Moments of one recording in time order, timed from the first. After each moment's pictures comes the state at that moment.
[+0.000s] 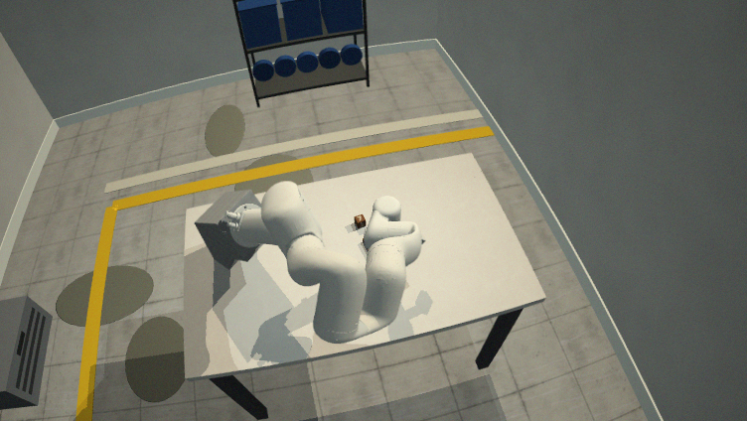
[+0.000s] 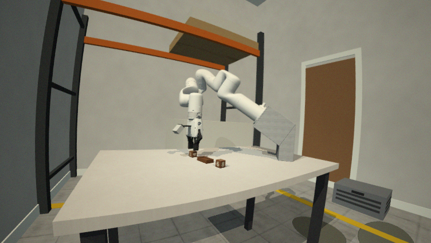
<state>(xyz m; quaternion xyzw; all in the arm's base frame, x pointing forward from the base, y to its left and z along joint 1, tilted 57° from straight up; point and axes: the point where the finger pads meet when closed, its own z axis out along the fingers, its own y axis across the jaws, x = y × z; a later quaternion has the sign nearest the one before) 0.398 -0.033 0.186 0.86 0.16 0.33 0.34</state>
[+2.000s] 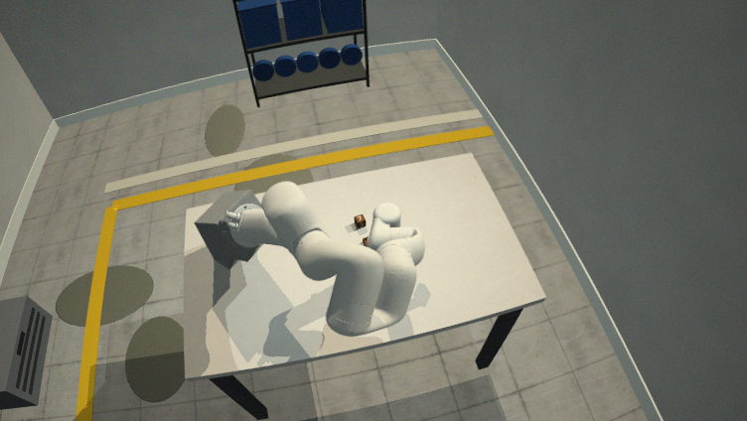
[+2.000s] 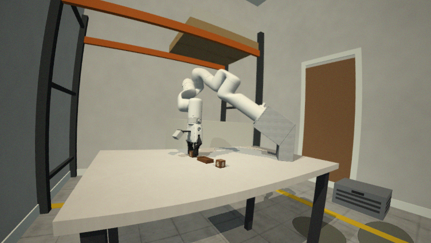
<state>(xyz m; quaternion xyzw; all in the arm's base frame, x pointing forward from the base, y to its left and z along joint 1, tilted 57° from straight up) 0.417 -0.046 0.171 0.86 0.16 0.33 0.34</state>
